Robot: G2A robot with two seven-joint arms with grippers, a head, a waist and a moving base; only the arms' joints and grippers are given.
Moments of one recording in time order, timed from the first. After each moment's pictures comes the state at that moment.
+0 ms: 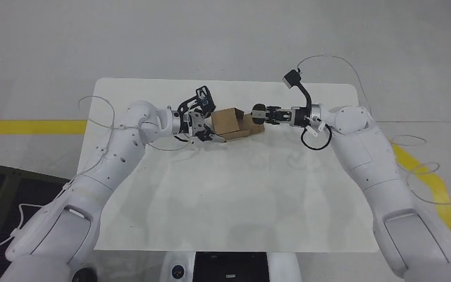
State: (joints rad) left arm 0.54 -1.16 -0.74 -0.97 0.88 -0.92 -0.32; right arm -0.54 -1.22 0.95 -0.86 0.33 -0.66 1.16
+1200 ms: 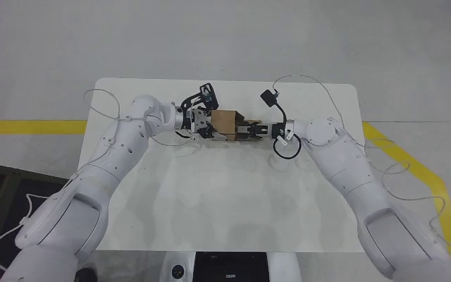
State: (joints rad) left arm 0.45 -1.22 -0.70 -0.80 0.88 -1.00 -0.30; right arm -0.54 -1.31 0.78 -0.74 0.20 -0.51 0.96
